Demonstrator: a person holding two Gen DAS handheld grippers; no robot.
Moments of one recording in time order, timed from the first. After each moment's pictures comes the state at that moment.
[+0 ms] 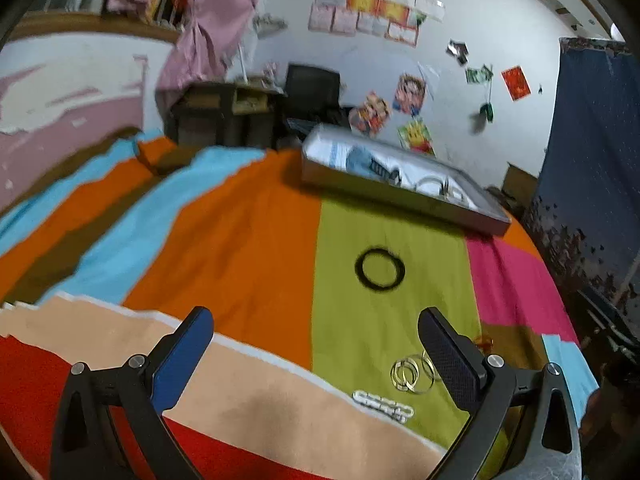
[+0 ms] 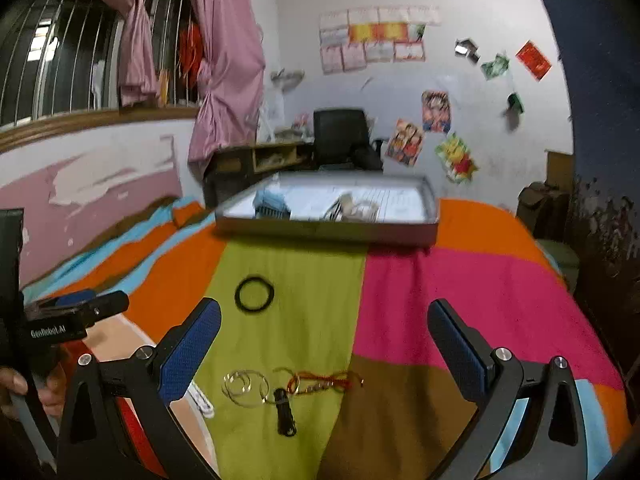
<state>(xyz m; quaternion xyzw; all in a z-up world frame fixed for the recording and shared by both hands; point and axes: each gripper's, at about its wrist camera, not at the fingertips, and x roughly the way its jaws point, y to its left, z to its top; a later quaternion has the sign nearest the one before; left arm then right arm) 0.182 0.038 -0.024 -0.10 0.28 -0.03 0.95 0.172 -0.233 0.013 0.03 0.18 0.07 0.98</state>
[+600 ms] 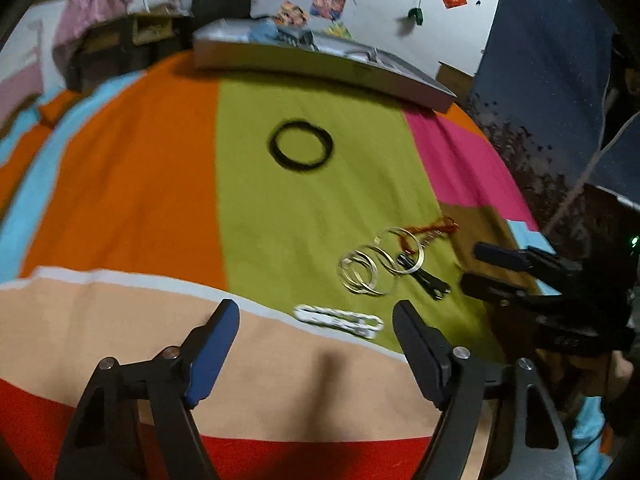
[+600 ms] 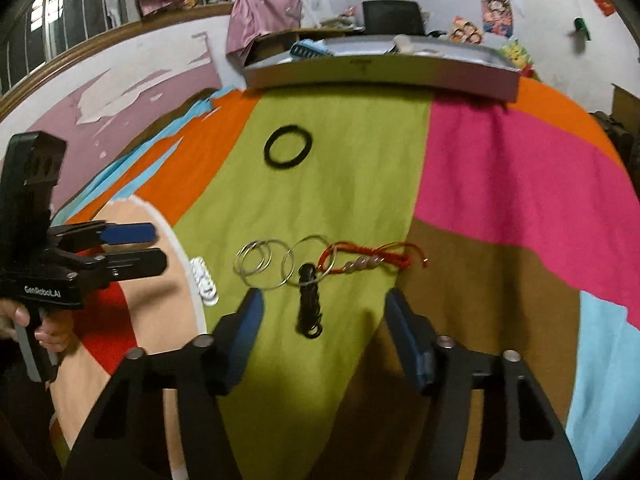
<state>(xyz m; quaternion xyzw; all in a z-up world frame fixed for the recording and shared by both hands) 0.206 0.001 -0.080 -0.04 0.42 -0.20 0.88 0.215 -0.216 -0.077 0.01 0.37 0.18 0.91</state>
